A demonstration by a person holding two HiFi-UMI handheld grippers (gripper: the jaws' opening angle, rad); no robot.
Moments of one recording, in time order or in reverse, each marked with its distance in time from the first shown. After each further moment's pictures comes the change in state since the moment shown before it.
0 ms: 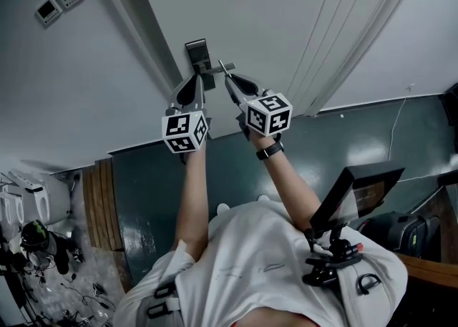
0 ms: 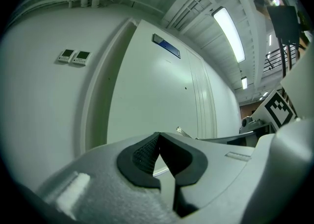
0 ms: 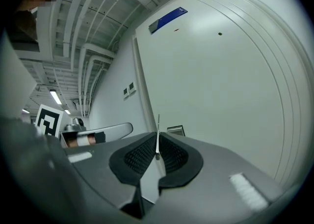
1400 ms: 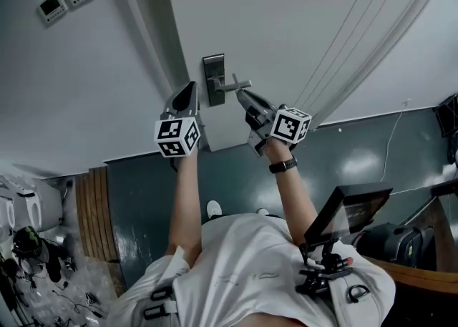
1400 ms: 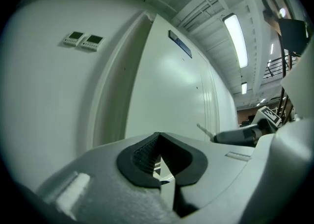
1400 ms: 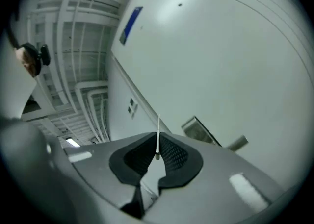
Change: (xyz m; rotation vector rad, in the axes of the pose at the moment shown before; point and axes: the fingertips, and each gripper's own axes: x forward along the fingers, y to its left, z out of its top) left arm 0.023 0.083 -0.014 -0.058 0.019 -0.049; right arm 0.035 -0.005 -0.005 0.442 -0.074 0.206
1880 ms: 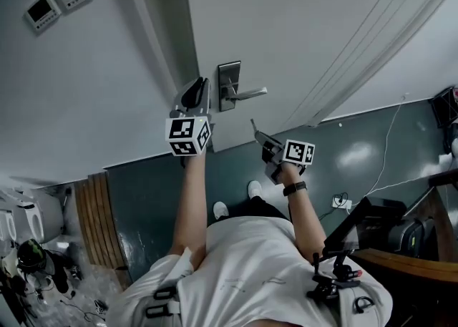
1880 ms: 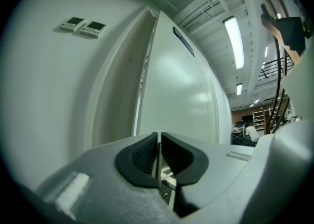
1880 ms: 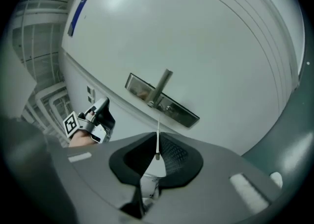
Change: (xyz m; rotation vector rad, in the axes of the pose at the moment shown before) left arm 0.042 0.041 -0.004 0.010 -0.015 -0.061; right arm -0.049 -0.119 -0.151 0.334 0.202 -0.311
